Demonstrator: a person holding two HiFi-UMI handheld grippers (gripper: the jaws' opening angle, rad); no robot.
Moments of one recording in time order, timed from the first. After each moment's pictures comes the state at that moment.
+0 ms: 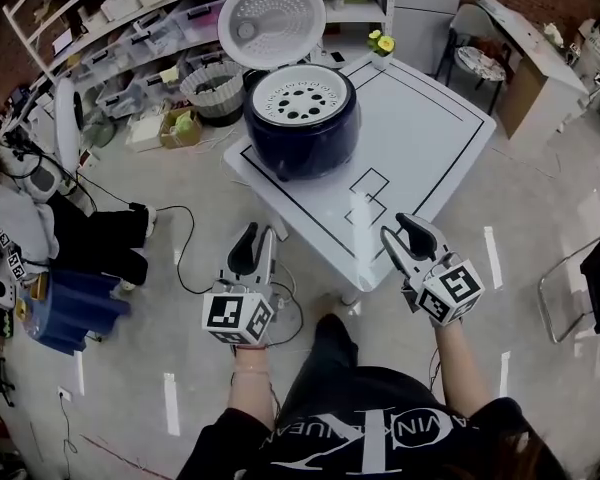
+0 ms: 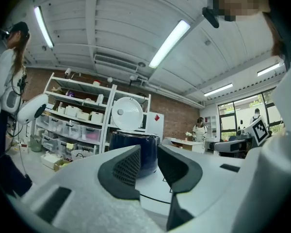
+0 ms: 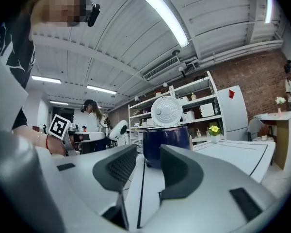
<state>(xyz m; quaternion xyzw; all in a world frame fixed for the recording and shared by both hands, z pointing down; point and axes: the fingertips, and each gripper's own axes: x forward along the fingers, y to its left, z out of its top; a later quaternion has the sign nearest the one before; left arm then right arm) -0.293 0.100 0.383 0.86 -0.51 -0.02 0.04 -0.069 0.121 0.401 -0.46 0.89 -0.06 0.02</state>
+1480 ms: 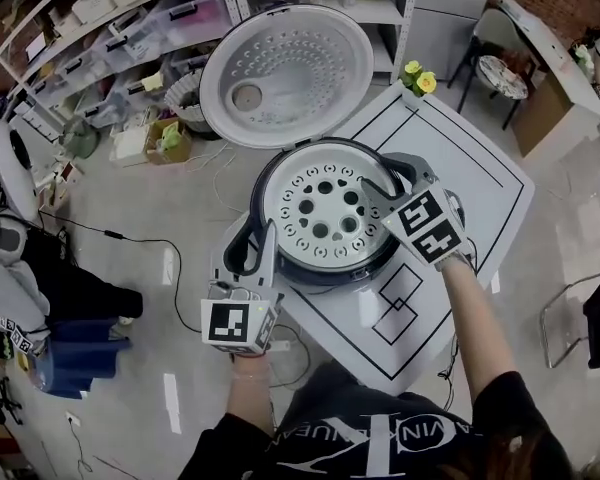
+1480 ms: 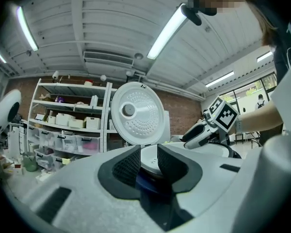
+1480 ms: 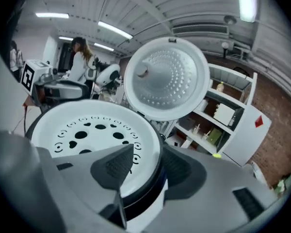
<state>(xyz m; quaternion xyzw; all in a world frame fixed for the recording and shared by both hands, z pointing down) -0.302 -0.205 0.352 0.86 -0.50 0.02 -0.01 -0.123 -0.276 0.384 -0.42 0.85 0.04 -0.32</state>
